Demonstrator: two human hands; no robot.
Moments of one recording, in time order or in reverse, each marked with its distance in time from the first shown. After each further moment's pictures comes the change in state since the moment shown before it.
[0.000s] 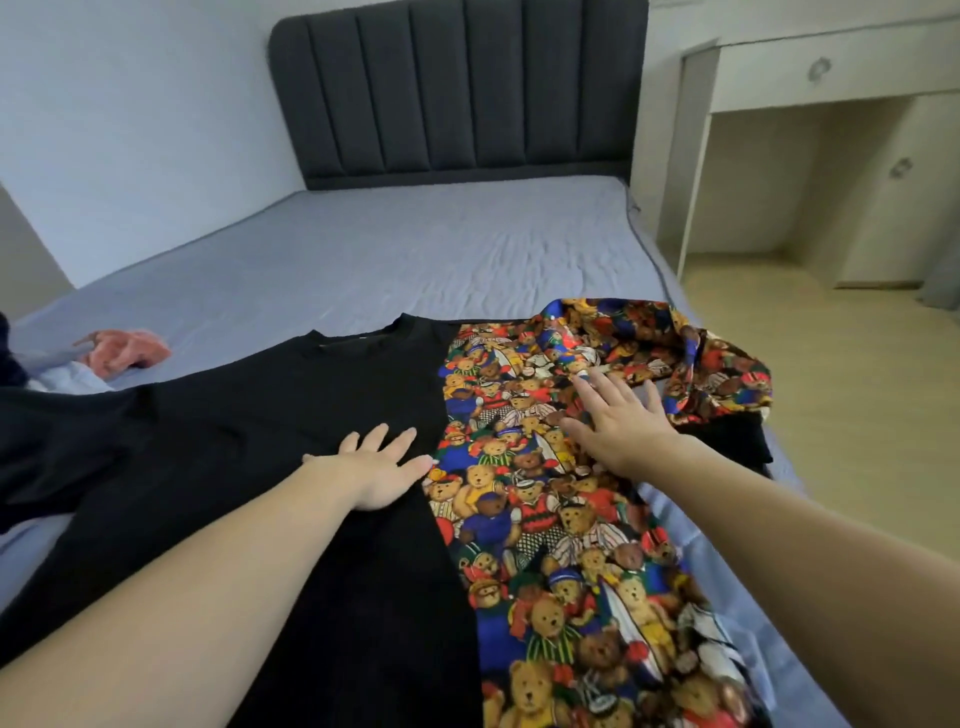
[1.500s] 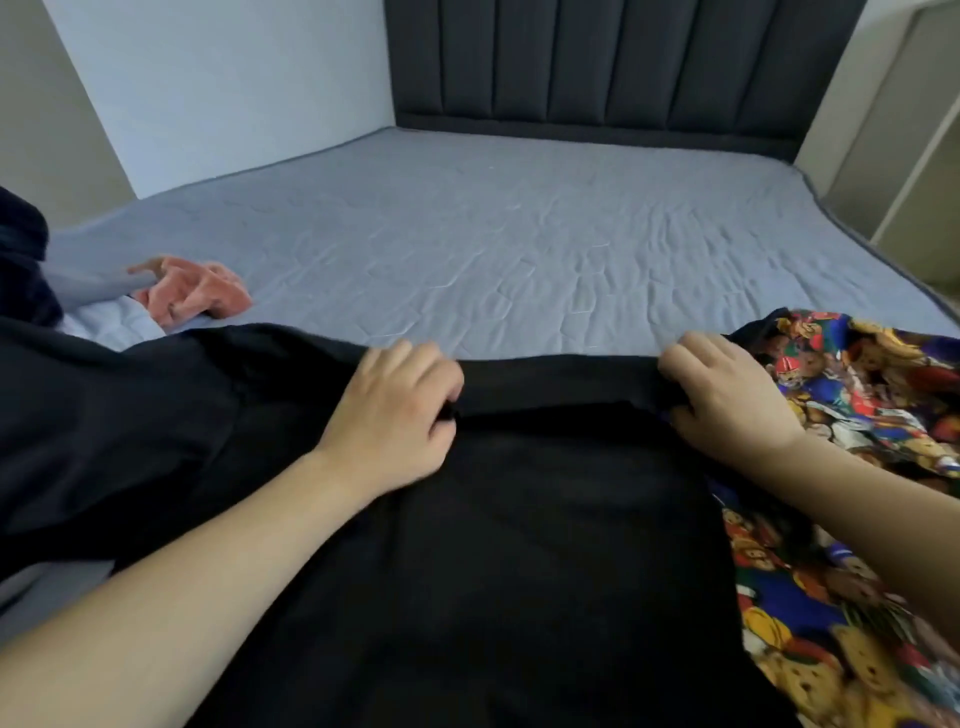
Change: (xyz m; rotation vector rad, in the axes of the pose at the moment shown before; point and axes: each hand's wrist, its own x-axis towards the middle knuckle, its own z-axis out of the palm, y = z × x) left_hand 0.144 -0.183 -0.035 0.021 1.126 0.565; right_hand 0.175 -0.155 0.013 -0.145 0.516 -0.485
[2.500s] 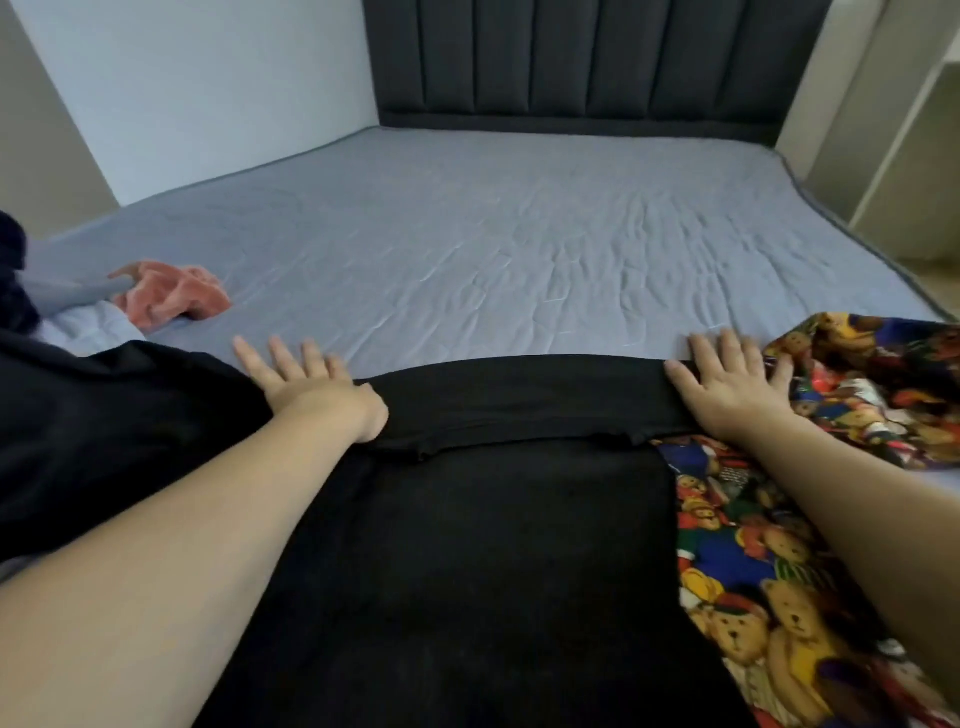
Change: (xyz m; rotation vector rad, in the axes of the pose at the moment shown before) left_hand 0.033 -0.004 0.010 0.455 -0.933 -0.905; right_hand -0.031 0.071 0.050 0.010 -0.470 0.700
